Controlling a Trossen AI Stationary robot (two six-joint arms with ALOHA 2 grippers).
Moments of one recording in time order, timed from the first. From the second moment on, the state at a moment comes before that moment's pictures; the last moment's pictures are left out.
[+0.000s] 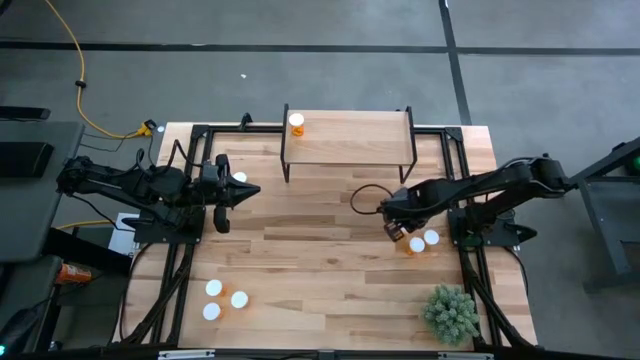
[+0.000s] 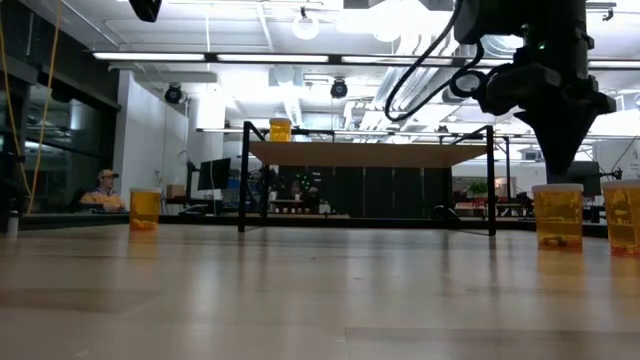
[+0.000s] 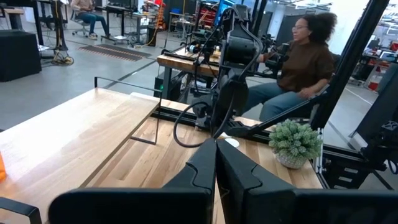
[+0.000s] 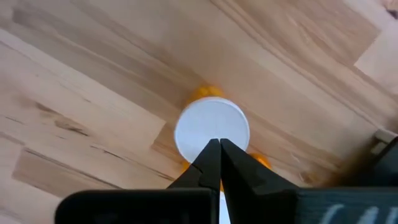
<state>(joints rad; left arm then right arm) -0.12 0.64 0.68 -0.13 -0.39 -0.21 0.10 1.35 0.91 -1.10 0.03 1.10</state>
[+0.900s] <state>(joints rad) -0.12 0.64 0.68 -0.13 -0.39 -0.19 0.10 1.25 0.92 -1.03 -0.06 0.99</state>
